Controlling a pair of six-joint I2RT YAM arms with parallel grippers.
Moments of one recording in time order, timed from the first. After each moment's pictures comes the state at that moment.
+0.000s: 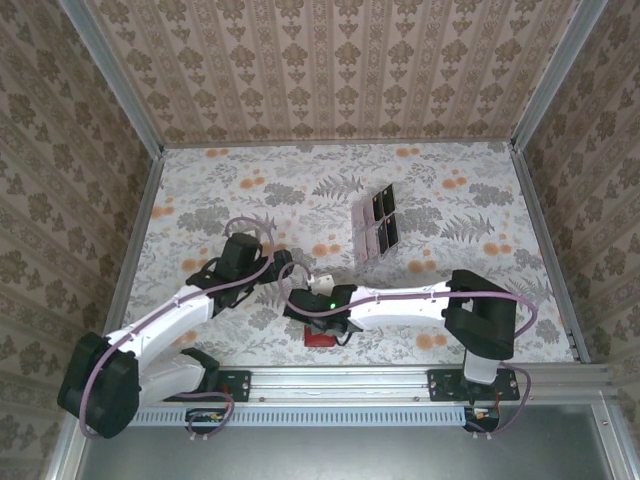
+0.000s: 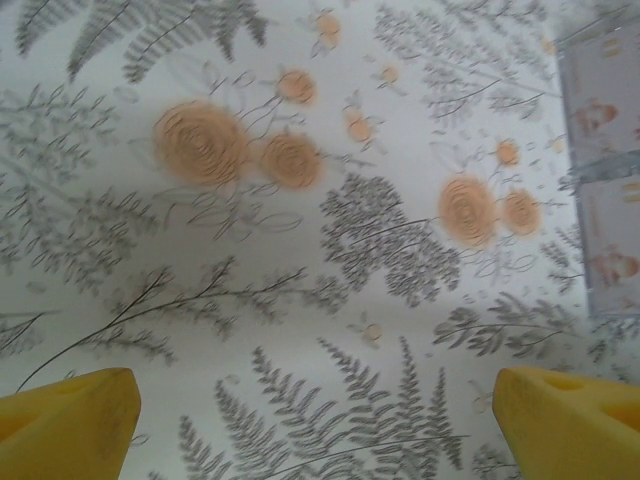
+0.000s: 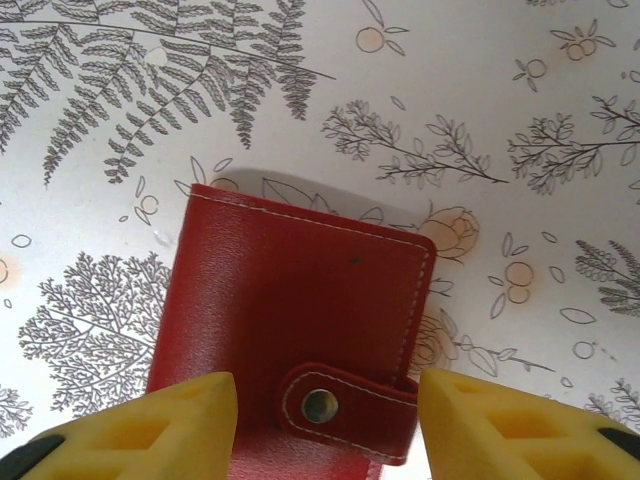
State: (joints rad) left arm -0.55 1.09 0.53 -0.24 -0.03 -0.66; right arm 1.22 1.78 1.16 -0.68 0.35 0.97
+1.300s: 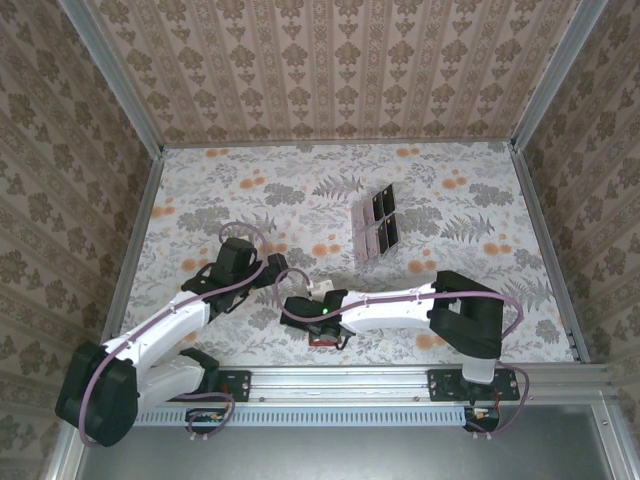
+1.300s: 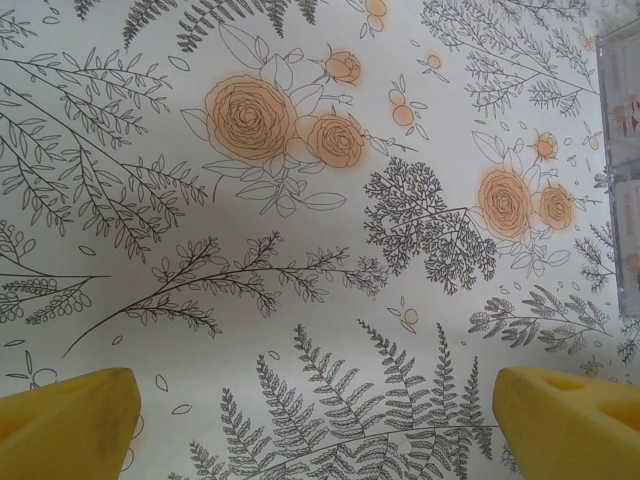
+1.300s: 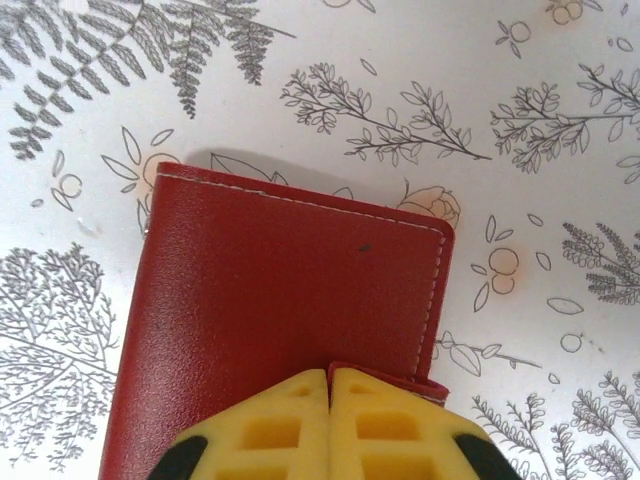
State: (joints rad) left arm -0.53 1.05 0.50 -0.26 -0.02 -0.67; right arm 1.24 1.83 1.16 -0.71 0.39 0.99
